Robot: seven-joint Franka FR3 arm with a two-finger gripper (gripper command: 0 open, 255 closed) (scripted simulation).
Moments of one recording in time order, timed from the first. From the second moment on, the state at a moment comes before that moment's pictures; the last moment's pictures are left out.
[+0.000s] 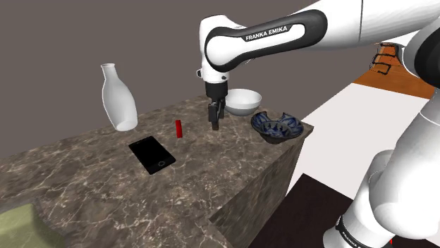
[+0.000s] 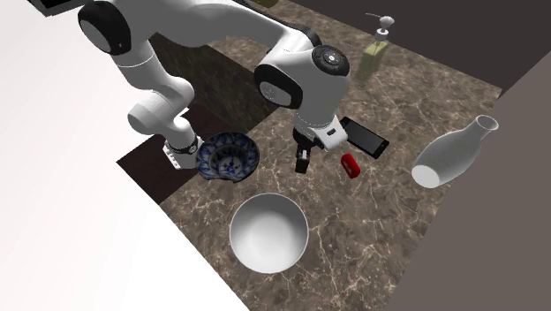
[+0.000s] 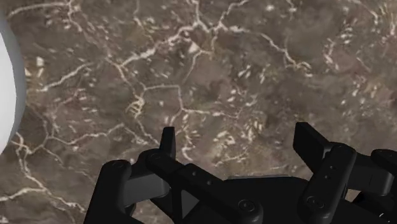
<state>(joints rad) 0.13 -0.04 0.10 -1.90 0.03 1.78 -0.33</state>
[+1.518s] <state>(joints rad) 0.20 0.36 0.15 -1.49 -0.06 1.85 -0.43</state>
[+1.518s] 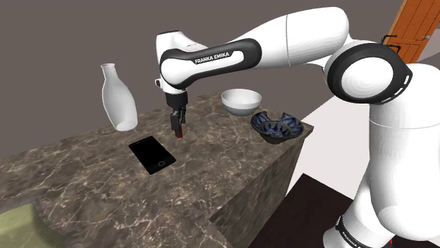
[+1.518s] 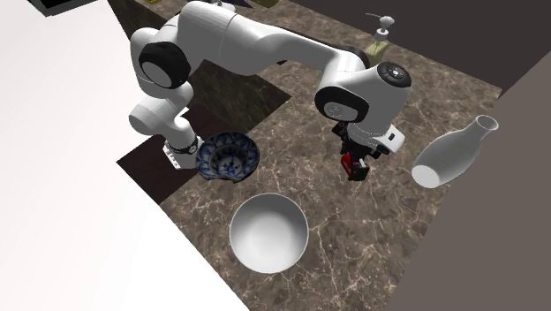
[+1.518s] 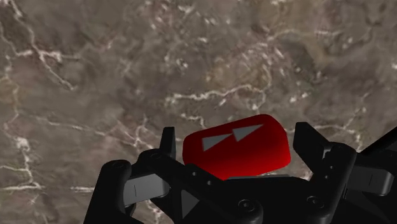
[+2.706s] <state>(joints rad) 0.20 0.36 0.15 -1.44 -0.06 1.79 -0.43</state>
